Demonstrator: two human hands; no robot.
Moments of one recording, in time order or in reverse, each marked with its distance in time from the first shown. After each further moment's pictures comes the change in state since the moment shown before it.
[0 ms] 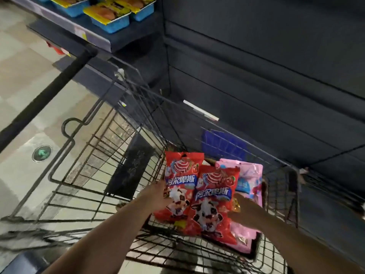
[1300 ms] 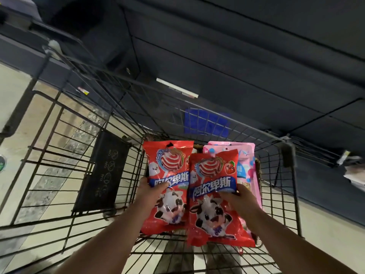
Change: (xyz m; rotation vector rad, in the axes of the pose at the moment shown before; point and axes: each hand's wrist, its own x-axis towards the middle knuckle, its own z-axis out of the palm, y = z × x) left_hand 0.077 -0.001 0.048 -0.976 0.076 -0.194; right_hand 0.031 0.002 0.039 0.998 0.350 0.255
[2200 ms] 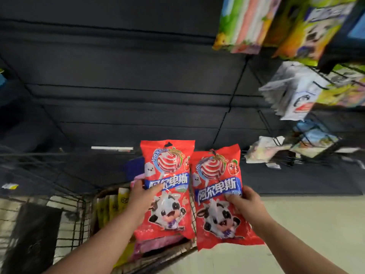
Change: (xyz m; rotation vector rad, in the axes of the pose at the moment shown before) left_hand -0.190 0.089 0.150 0.097 -0.313 0.461; right_hand -0.163 0.079 -0.210 0.460 0.384 -0.224
